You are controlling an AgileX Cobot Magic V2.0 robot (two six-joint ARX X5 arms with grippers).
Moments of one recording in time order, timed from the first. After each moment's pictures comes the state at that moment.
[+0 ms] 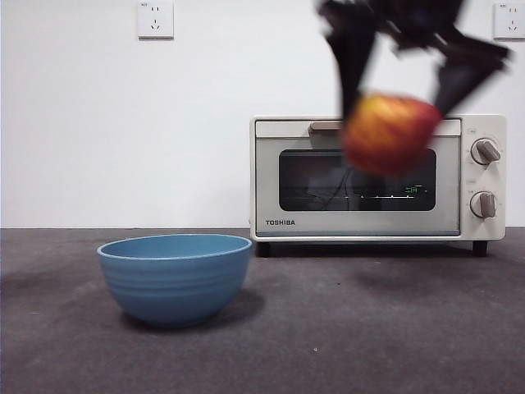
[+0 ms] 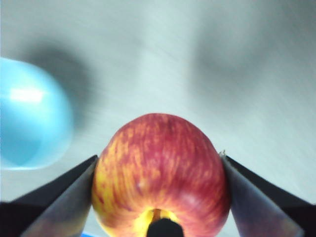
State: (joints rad) left arm -0.05 0.88 0.86 -0.74 0.37 -0.22; right arm 0.60 1.53 1.42 -1.08 -0.03 0.35
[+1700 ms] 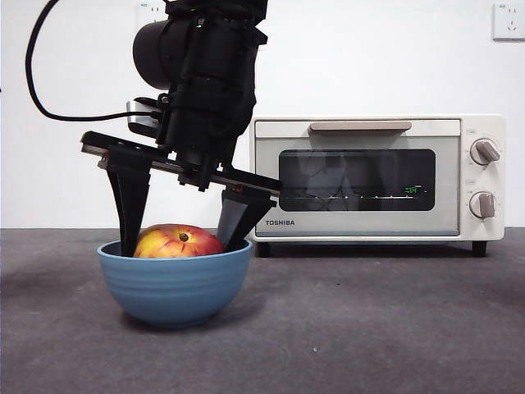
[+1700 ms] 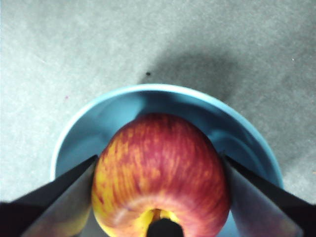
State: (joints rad) left arm -0.05 0.90 0.87 -0.73 0.37 -0.19; right arm 0.88 2.16 1.79 -0.99 -0.13 0.29
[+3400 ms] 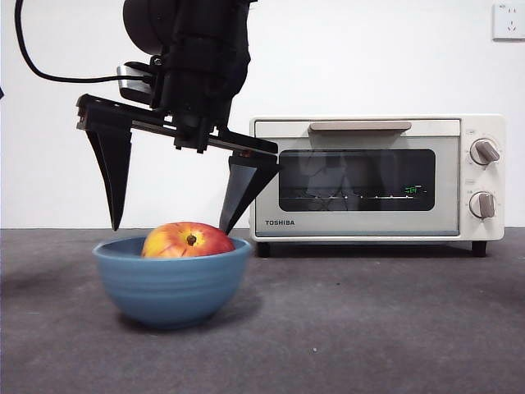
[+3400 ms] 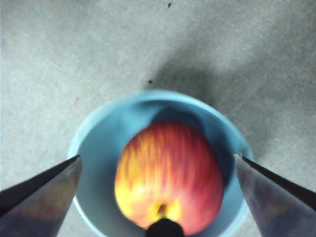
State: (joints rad) left arm -0.05 0.92 0.87 -0.72 0.37 -0.18; right arm 0.90 2.16 1.92 -1.12 -0.06 0.25
